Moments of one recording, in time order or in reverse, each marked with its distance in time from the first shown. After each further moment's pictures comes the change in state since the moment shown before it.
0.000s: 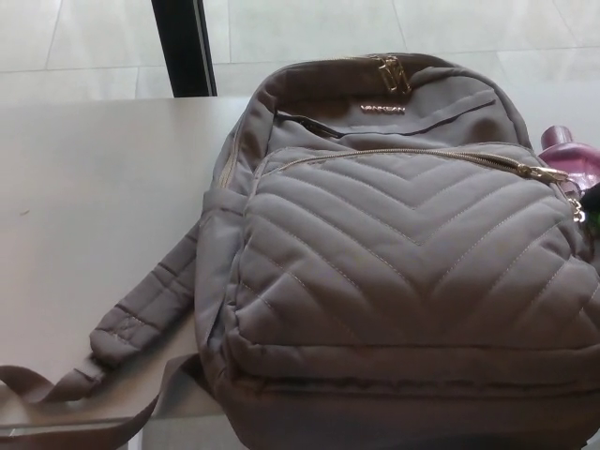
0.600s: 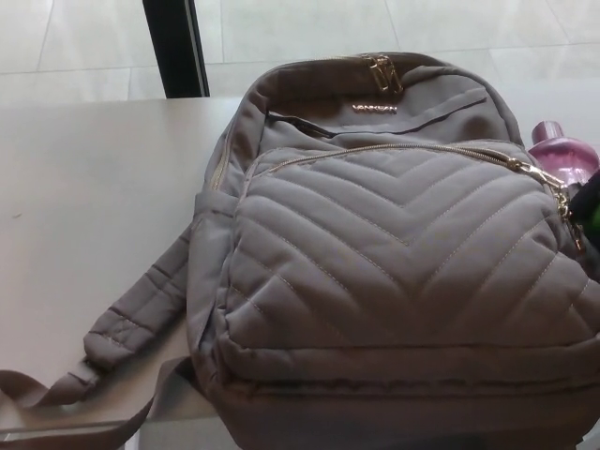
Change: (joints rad) left_arm 0.000 -0.001 0.006 0.022 -0.001 -0.007 -0.002; right_arm 0.114 0.246 -0.160 -0.090 0.059 -0.084 -0.123
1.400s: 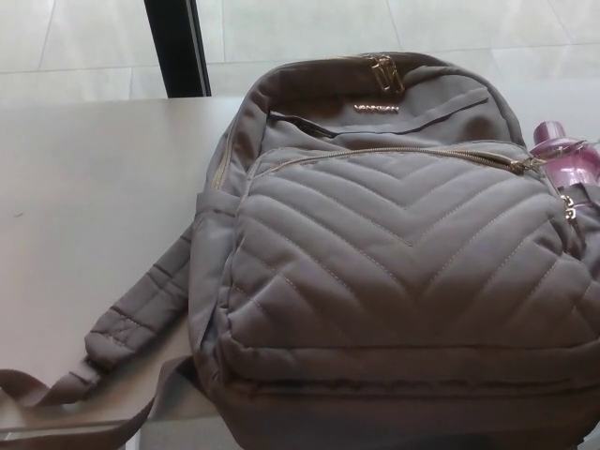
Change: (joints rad) left_arm -0.002 -0.001 0.000 0.000 0.000 0.000 0.000; right_arm -0.189 0.111 -0.174 -0.050 0.205 0.310 0.021
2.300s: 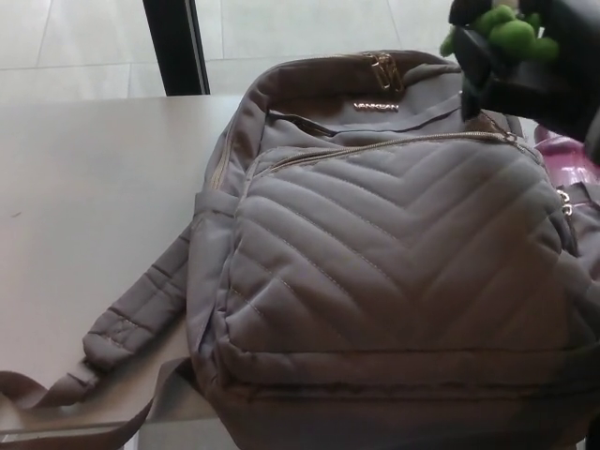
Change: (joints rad) left_arm -0.019 0.002 0.000 -0.008 0.001 0.000 0.000; right_arm -0.440 0.398 0.092 0.133 0.020 0.382 -0.085
